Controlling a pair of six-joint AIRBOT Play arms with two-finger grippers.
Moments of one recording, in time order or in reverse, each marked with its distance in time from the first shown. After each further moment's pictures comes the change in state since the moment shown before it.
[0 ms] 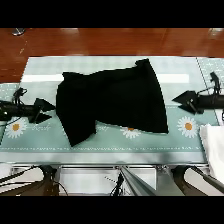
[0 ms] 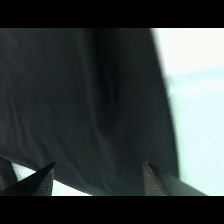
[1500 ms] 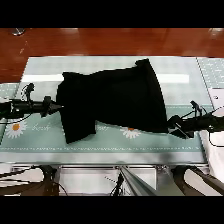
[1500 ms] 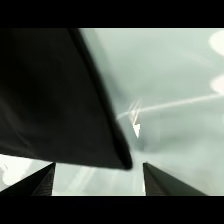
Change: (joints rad) left arm -0.105 -0.110 0.030 -0.174 0.026 0.227; right arm 0.098 -0.018 -0.223 -0.230 -0.037 0.229
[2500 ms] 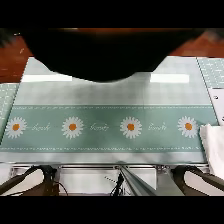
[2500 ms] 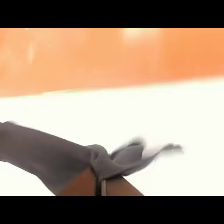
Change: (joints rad) left arm -0.084 0.271 0.735 -0.229 0.073 -0.161; right arm 0.146 -0.096 1.210 0.134 -0.023 -0.043
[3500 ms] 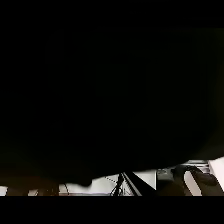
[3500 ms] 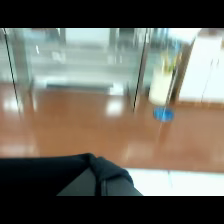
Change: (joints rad) left arm -0.002 0.594 0.462 0.788 -0.245 -0.273; right arm 0.001 0.605 0.156 -0.486 0.248 0.091
